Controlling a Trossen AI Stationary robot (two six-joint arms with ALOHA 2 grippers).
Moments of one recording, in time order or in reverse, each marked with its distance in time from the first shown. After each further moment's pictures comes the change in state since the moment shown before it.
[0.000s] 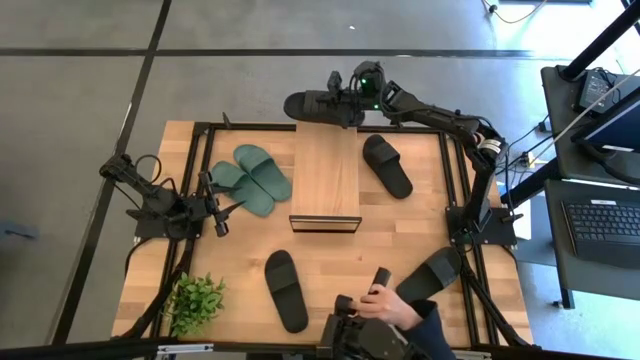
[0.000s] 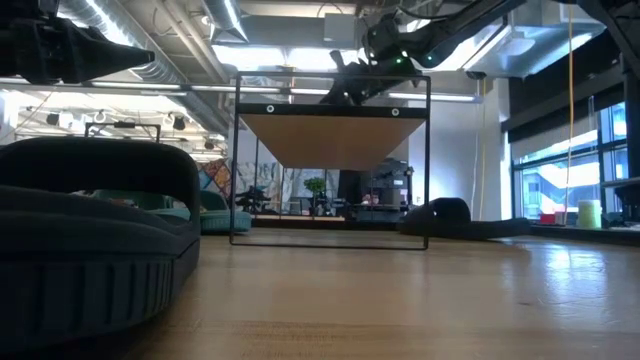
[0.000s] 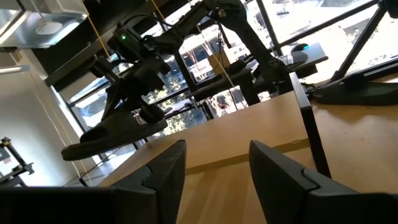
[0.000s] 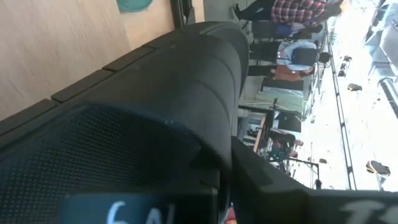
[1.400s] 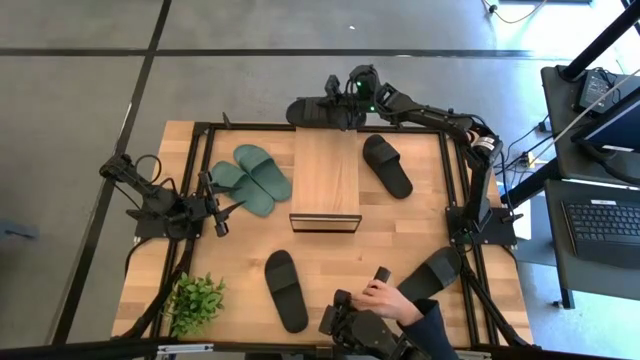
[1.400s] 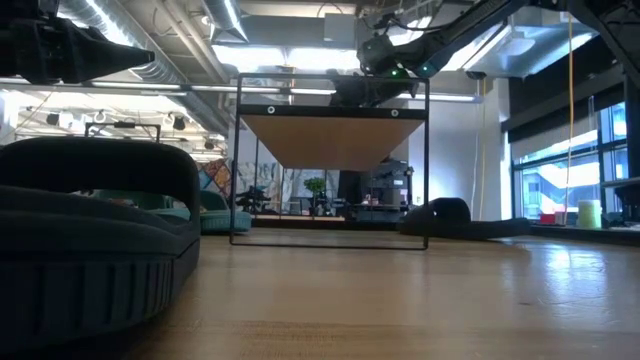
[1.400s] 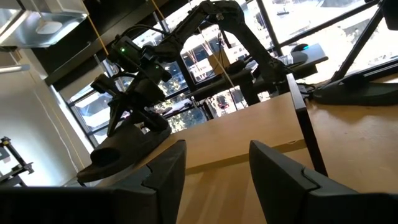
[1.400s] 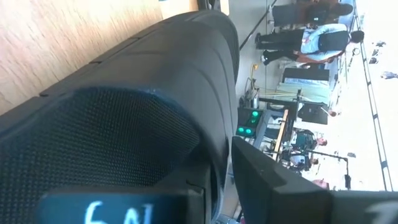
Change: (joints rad) left arm 0.000 0.000 0.000 0.000 0.000 -0.003; right arm -0.012 0.056 0.001 -0.025 0.042 0.022
